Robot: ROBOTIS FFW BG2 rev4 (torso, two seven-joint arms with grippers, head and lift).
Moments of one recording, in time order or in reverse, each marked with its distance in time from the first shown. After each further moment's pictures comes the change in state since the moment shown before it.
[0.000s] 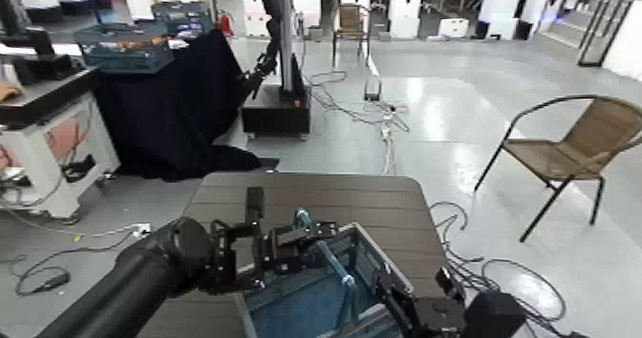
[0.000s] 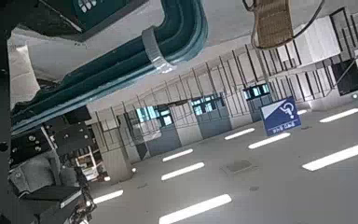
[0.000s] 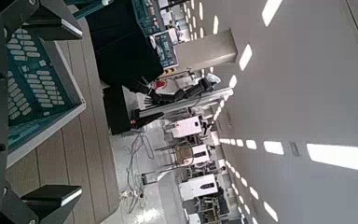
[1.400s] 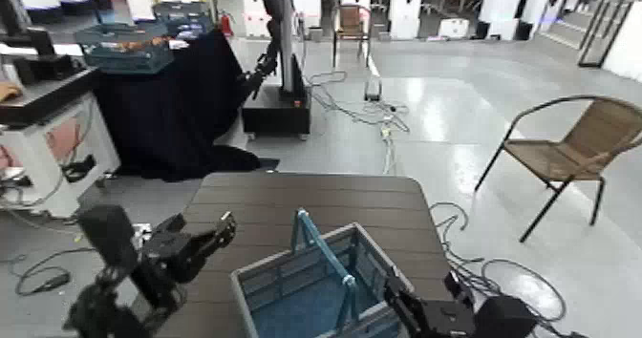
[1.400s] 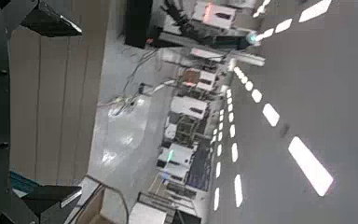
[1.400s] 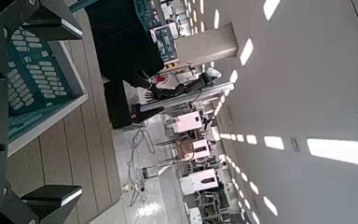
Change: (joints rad) left arm 0.818 -0.020 0.522 -1.043 -0.648 -0.731 0.751; right arm 0.022 0.000 -0.025 -0.013 -0.001 0.001 0.000
